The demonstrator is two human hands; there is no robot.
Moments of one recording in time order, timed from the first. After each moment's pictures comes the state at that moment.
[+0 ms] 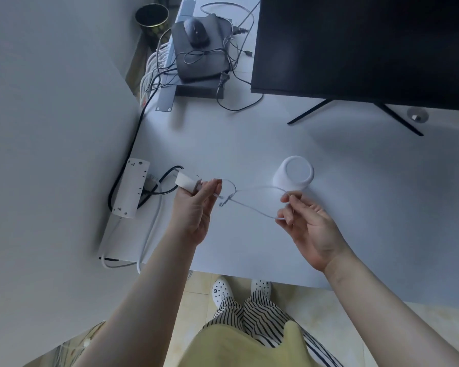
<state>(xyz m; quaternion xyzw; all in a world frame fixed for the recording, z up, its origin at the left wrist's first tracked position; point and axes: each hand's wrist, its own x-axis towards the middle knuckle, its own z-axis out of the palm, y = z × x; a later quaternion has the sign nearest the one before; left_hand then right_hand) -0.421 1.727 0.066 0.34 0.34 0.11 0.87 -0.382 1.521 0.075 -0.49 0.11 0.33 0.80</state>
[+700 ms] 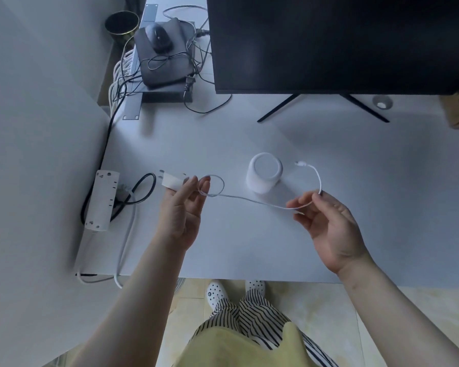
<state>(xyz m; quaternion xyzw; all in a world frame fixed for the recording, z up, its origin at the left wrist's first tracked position) -0.407 1.691 0.076 0.30 0.32 0.10 0.89 -0.377 1.449 0.084 -0.53 0.10 0.20 0.81</state>
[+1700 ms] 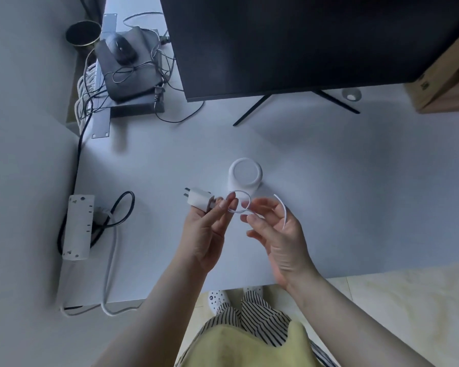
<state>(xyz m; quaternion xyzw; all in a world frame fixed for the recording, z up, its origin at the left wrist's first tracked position) -0.399 1.637 0.075 0.30 0.28 -0.04 0.91 -0.403 1.503 0.087 -0.56 0.16 0.17 0.80</state>
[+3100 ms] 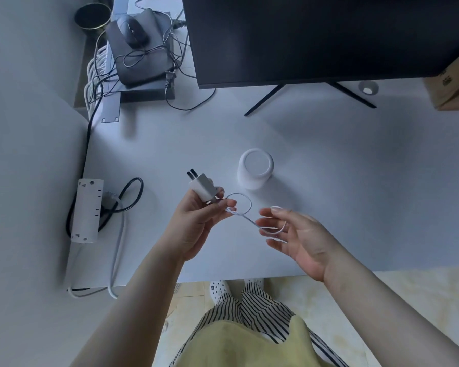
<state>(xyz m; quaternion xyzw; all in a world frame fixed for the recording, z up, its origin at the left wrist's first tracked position) -0.408 1.675 0.076 0.46 0.20 -0.12 0.86 -0.391 1.474 0.086 -0.54 0.24 0.39 0.71</state>
